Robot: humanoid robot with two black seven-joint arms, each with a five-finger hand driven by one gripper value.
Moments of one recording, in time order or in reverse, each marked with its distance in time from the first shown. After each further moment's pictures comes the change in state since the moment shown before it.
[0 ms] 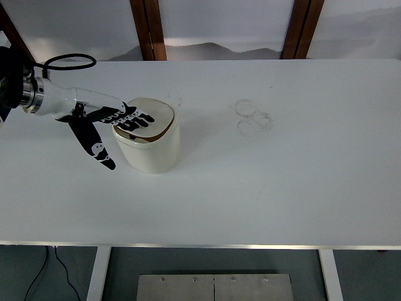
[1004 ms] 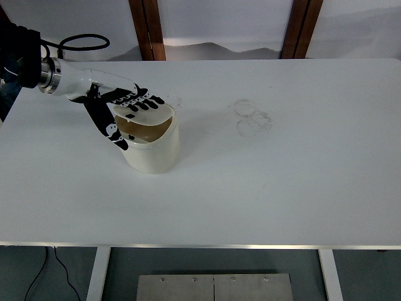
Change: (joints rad) left arm -0.053 -0.114 0.001 0.124 0.024 0.000 0.000; right arm 0.000 0.000 0.000 0.000 0.000 0.000 0.000
